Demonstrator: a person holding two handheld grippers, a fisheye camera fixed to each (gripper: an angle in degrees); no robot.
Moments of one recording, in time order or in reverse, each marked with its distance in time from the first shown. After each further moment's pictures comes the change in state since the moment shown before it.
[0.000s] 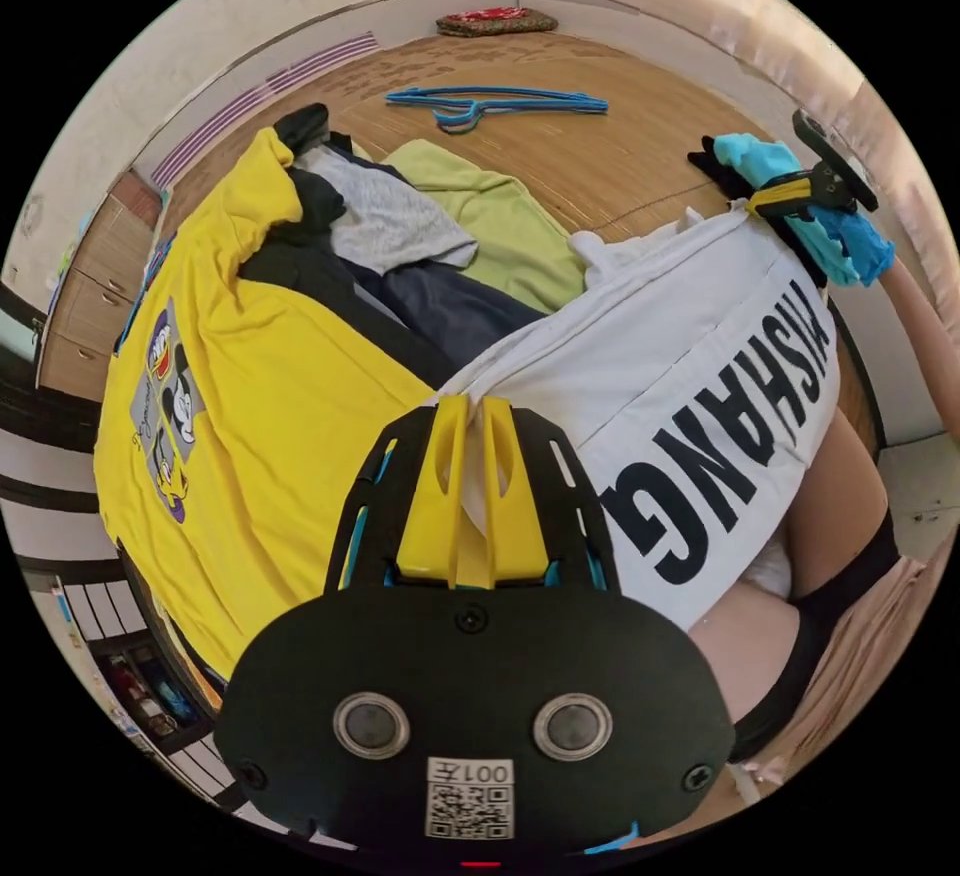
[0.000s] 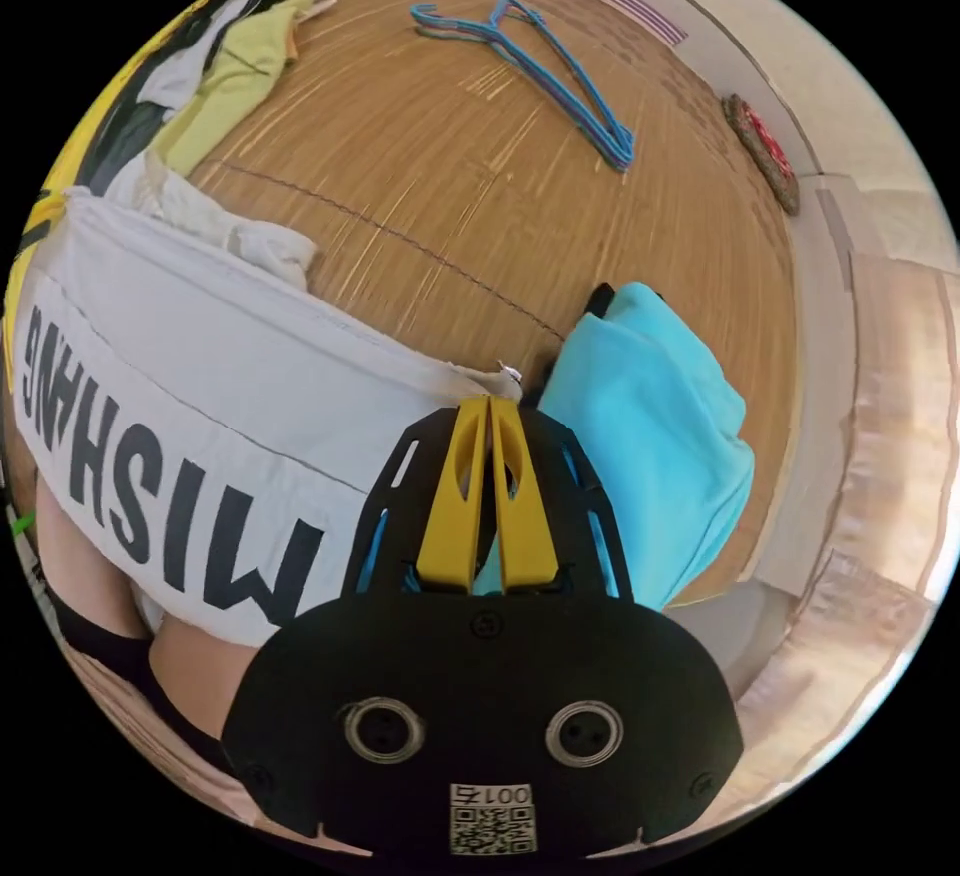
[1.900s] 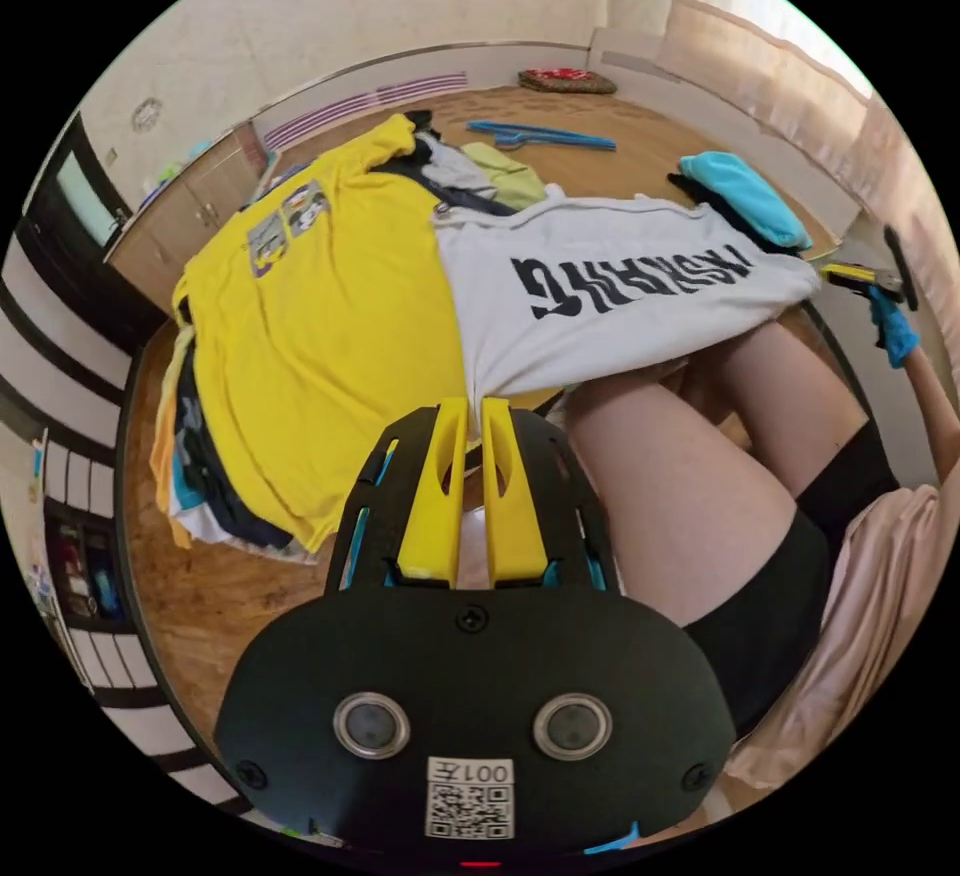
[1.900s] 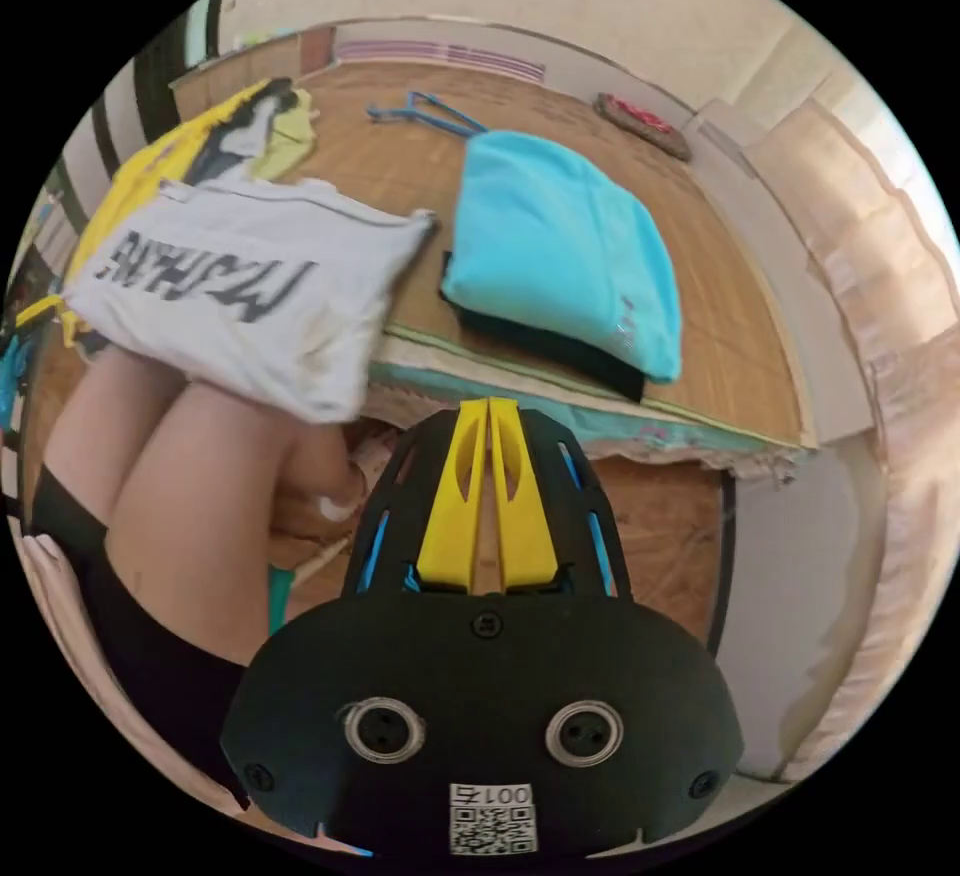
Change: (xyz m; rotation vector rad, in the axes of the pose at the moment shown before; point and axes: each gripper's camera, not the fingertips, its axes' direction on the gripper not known) left arm 0.087 0.320 -0.043 0.119 -0.127 -0.227; right arm 0.057 0.390 0.002 0.261 -0.043 0.268
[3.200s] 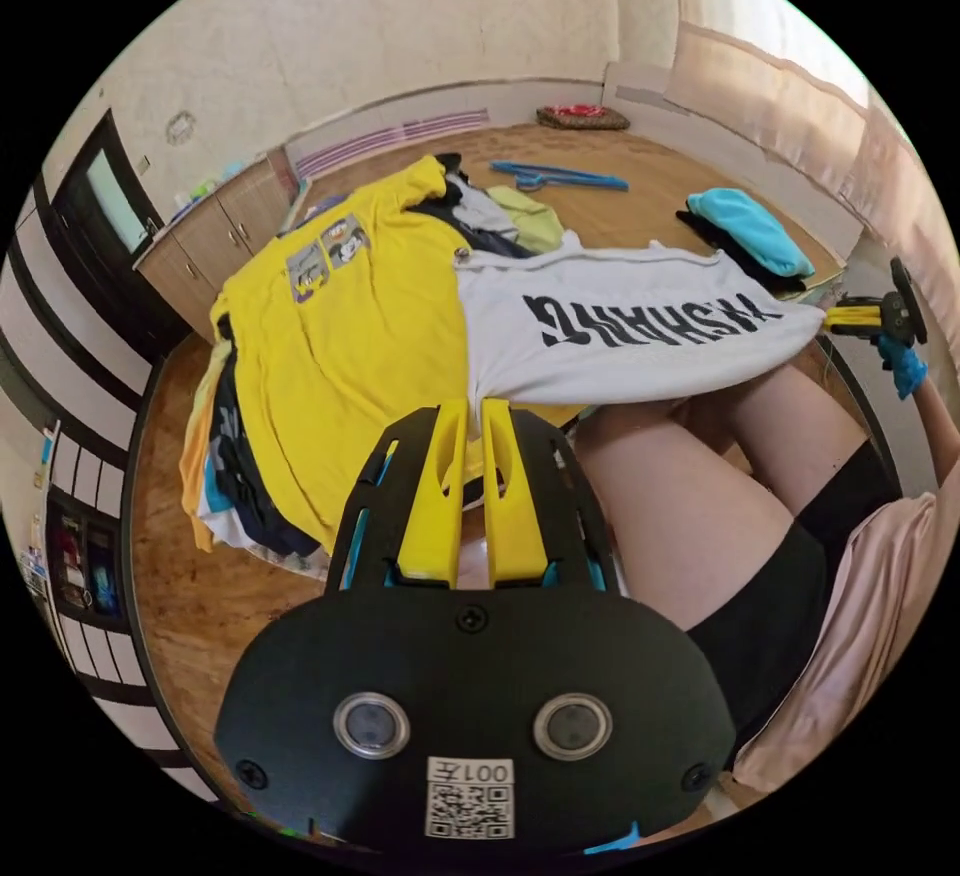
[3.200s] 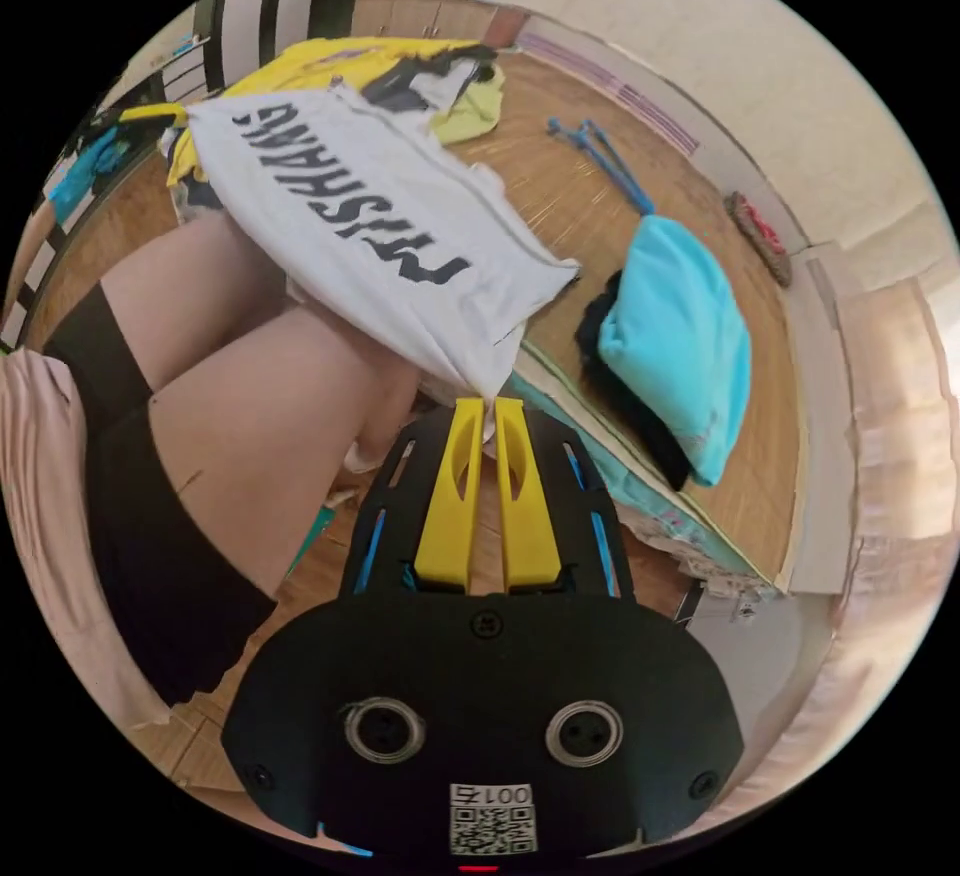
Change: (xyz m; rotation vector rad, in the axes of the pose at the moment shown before) left arm 0.043 0.060 -0.064 0.146 -0.028 0.012; right arm -0.162 0.085 -0.031 0.090 -0.073 -0.410
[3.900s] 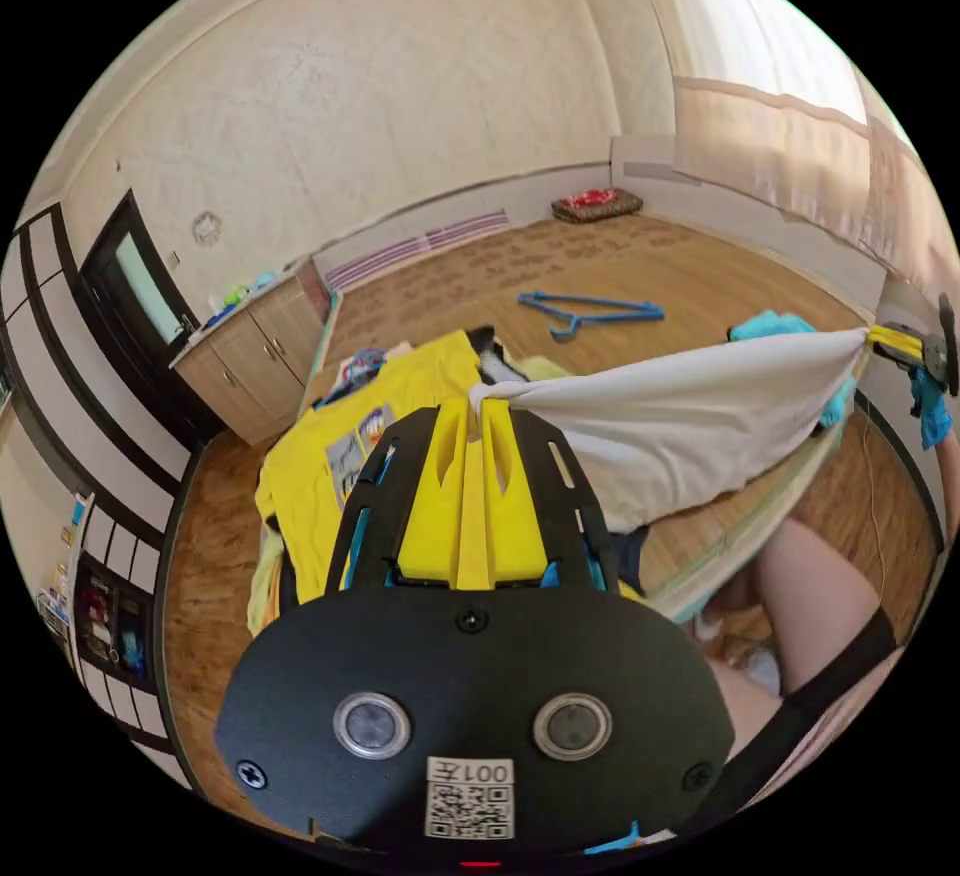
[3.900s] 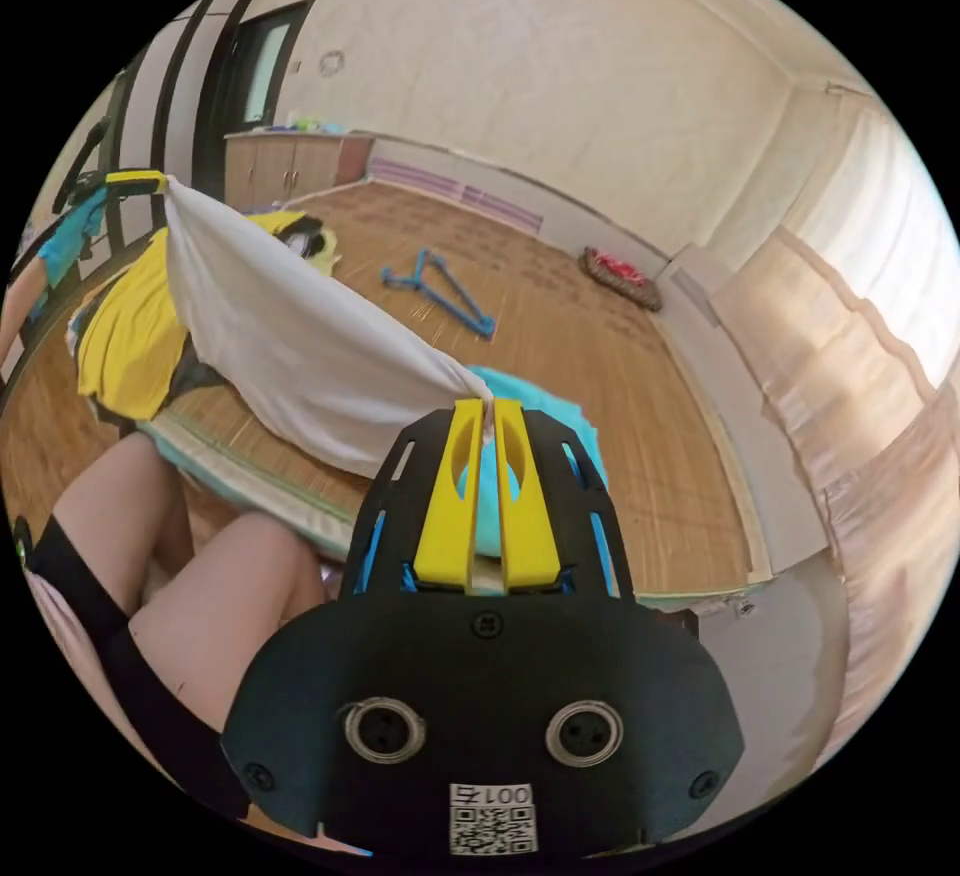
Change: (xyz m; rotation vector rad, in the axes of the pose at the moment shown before) left arm 0.004 -0.186 -0.038 0.265 -0.115 0.019; right arm 0.045 -0.059 -0.066 0.358 0.246 0.291
